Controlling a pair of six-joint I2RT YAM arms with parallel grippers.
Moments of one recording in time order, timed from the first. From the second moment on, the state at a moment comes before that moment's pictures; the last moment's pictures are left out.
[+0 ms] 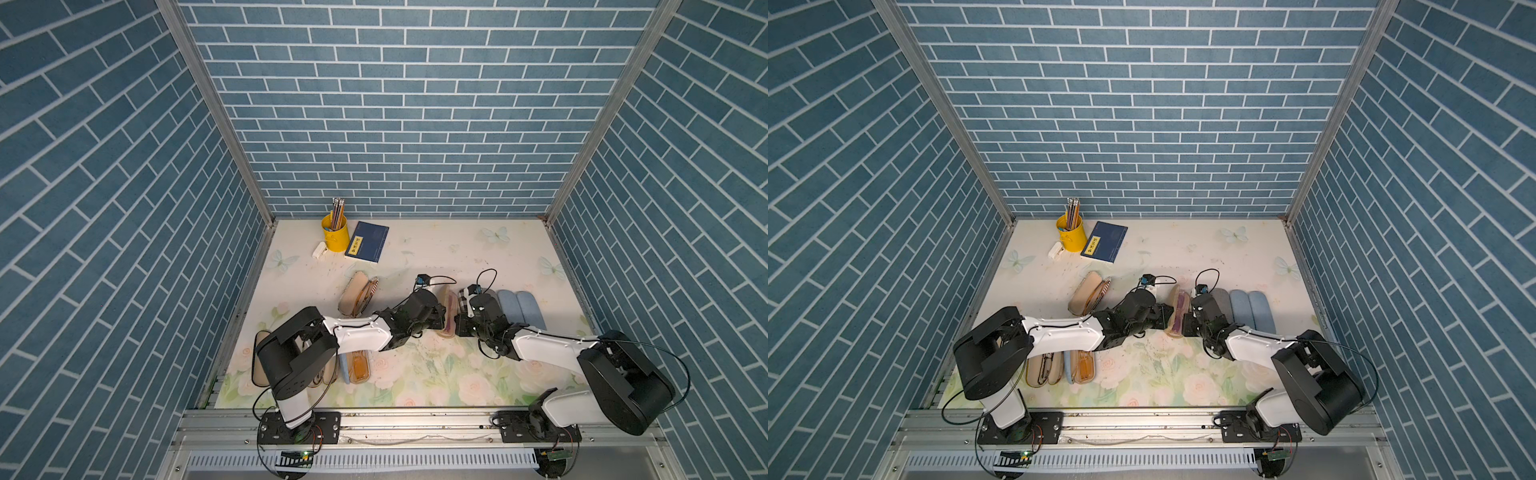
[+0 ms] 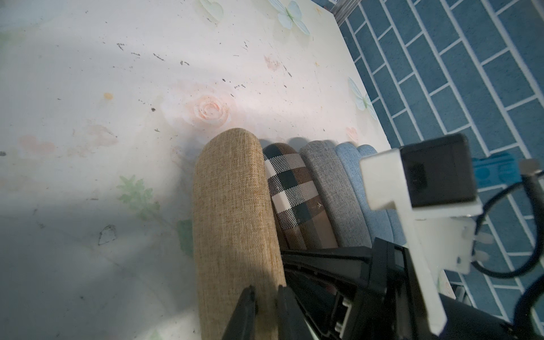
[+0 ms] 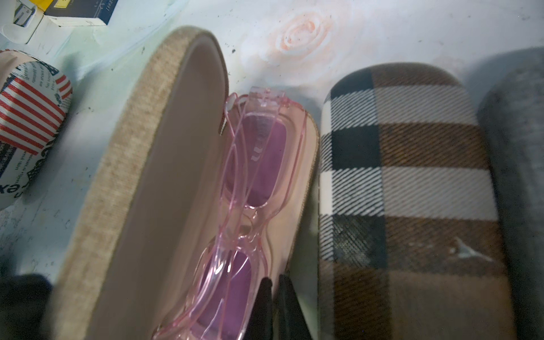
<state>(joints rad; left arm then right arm) -0.97 1.75 0.92 0.25 -0.08 -0.79 0.64 1.40 0.47 0.13 0.00 0.53</state>
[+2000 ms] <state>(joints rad) -0.98 1.78 0.92 0.31 -0.08 -0.80 0.63 1.43 0.51 0.10 0.03 0.53</state>
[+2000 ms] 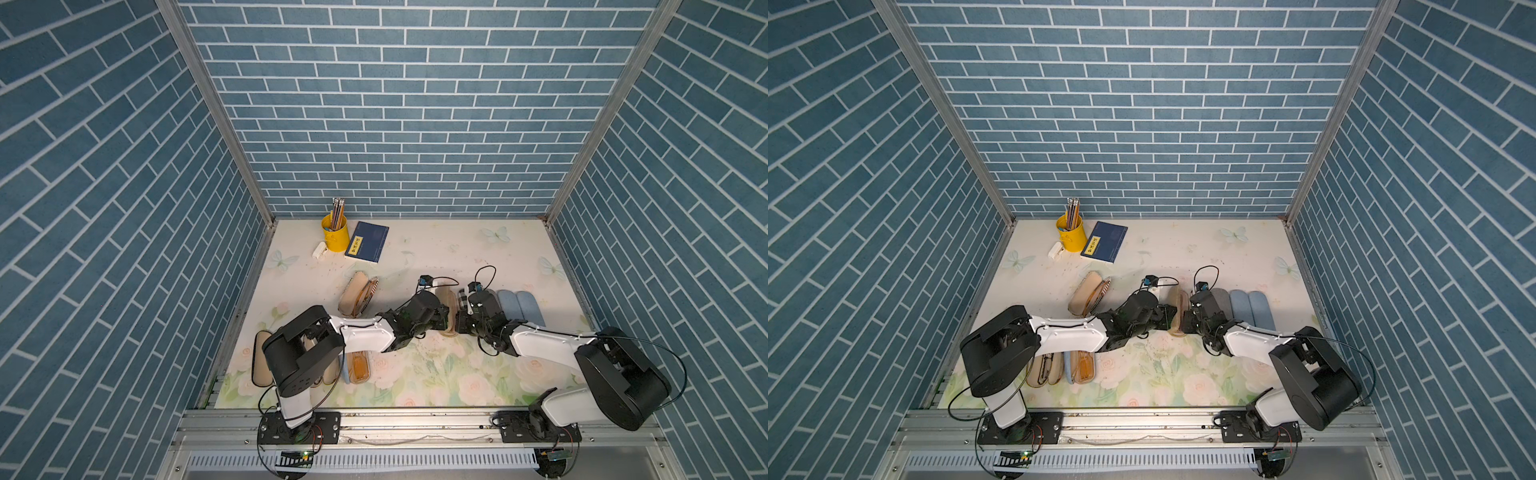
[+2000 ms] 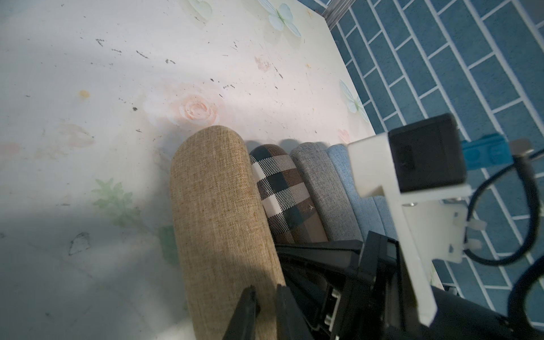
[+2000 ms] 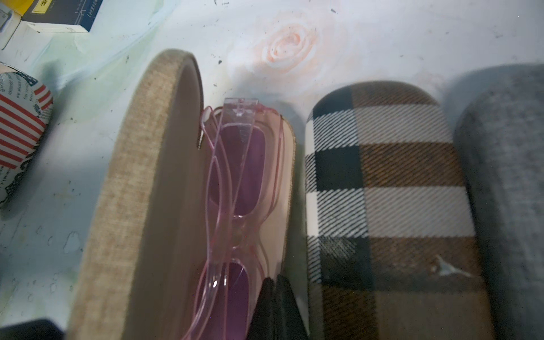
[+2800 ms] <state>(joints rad) -0.99 1.83 0.93 0.37 -0.07 -0.81 0.61 1.44 0.58 0.07 0.02 0.50</state>
